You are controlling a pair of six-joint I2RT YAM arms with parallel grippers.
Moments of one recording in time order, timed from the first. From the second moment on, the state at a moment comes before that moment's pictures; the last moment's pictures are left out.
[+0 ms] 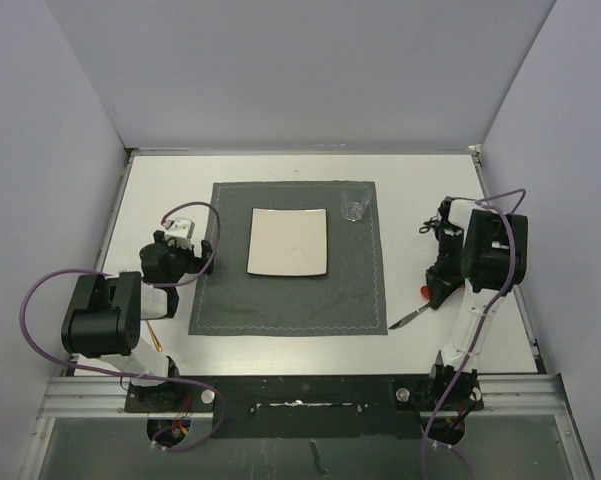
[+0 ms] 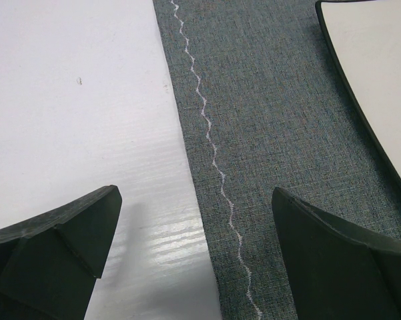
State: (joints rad) left arm 0.05 1.60 0.33 0.94 0.28 0.06; right arm -0.15 2.12 1.36 -1.42 0.20 1.06
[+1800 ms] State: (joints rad) left arm 0.05 1.60 0.33 0.94 0.28 0.06; right arm -0.07 2.21 1.56 -1.46 0.13 1.10
